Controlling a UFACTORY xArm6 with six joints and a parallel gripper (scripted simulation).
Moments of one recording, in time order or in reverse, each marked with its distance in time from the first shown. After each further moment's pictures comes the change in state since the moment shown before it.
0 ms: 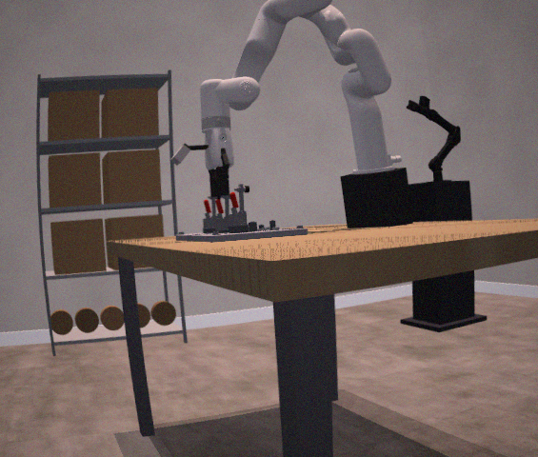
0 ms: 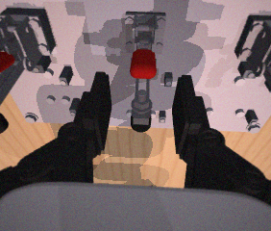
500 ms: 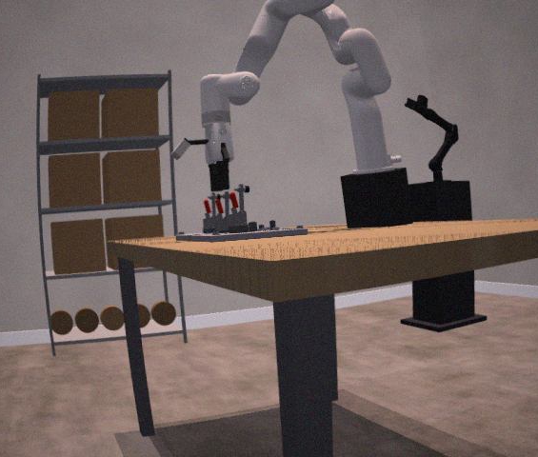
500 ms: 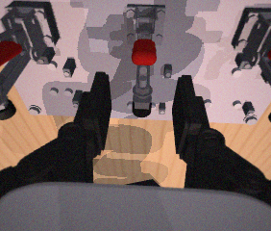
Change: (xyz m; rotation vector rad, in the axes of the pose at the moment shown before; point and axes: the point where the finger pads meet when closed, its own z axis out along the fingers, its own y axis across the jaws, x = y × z) arm -0.001 0.000 -0.014 0.000 -0.002 0.000
